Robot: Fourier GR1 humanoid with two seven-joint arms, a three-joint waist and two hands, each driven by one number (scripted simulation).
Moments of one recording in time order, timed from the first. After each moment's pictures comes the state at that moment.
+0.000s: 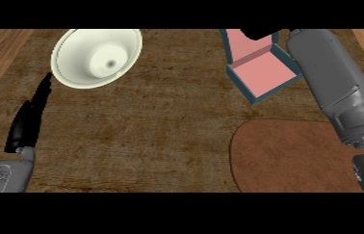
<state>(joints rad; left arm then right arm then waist) -0.16 0.42 0.03 -1.31 -0.15 0.17 0.06 -1.22 -0.33 -0.11 -0.33 0.59 -0.20 0.06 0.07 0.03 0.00</state>
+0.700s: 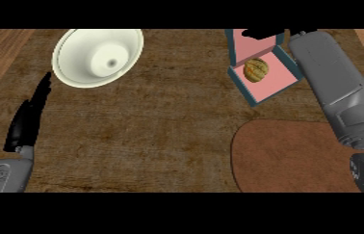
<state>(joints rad) -0.17 0.42 0.05 -1.30 -0.15 0.16 0.05 -1.23 -0.32 -0.25 -0.25 0.49 -0.32 -0.15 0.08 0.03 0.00</state>
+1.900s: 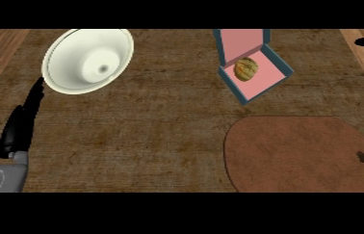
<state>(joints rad) -0.13 0.41 0.09 -1.31 -0.16 0.15 0.06 -0.99 -0.74 -0.51 -0.24 0.24 0.01 -0.42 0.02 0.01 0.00</state>
